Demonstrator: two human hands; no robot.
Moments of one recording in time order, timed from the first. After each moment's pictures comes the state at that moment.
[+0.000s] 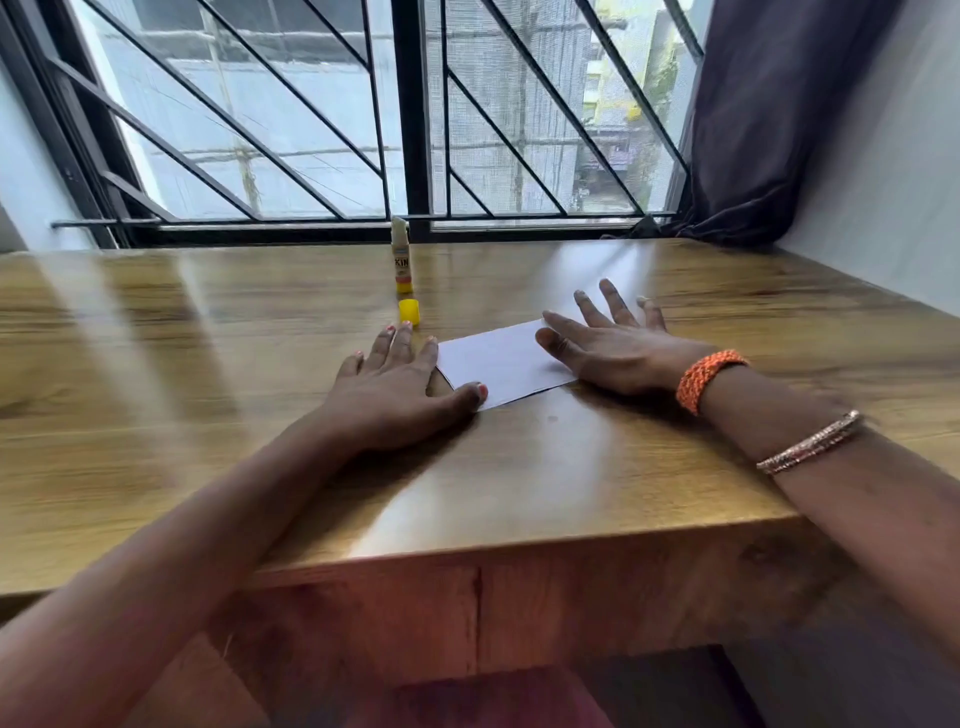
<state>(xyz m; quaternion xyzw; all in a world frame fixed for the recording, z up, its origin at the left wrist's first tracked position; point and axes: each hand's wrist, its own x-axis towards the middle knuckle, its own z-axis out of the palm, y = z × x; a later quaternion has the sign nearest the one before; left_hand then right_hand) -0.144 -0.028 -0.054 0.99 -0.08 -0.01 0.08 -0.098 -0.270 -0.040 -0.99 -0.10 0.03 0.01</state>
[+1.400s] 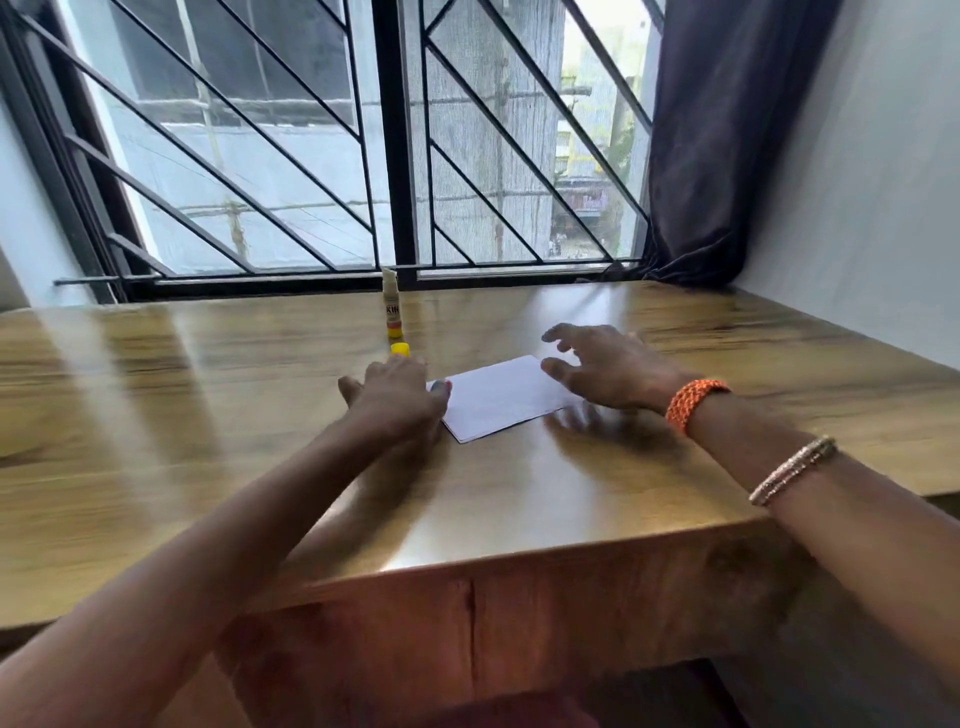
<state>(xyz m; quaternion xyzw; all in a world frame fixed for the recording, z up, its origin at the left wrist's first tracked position) -0.132 -0.049 -0.031 0.99 -0.01 0.08 0.14 -0.122 -0.269 -0.014 -0.98 -0.11 -0.09 0.11</state>
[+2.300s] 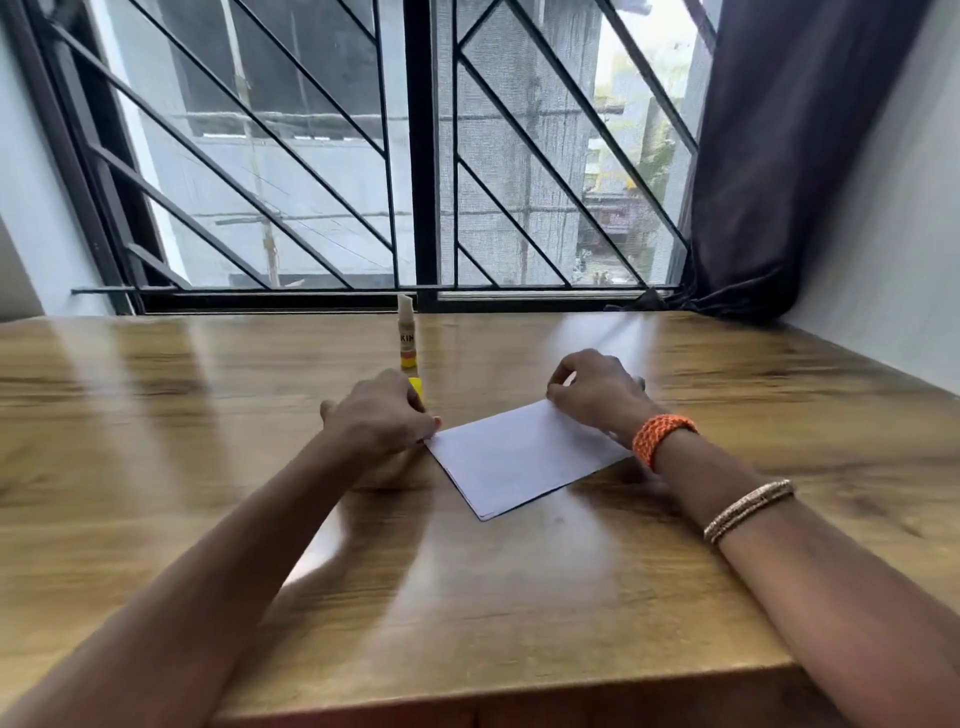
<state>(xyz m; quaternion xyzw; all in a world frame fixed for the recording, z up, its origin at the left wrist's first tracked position) -0.098 -0.028 -0.018 0.97 0.04 0.06 0.24 -0.051 -0.243 -0.031 -0.95 0.00 -0.15 0.26</state>
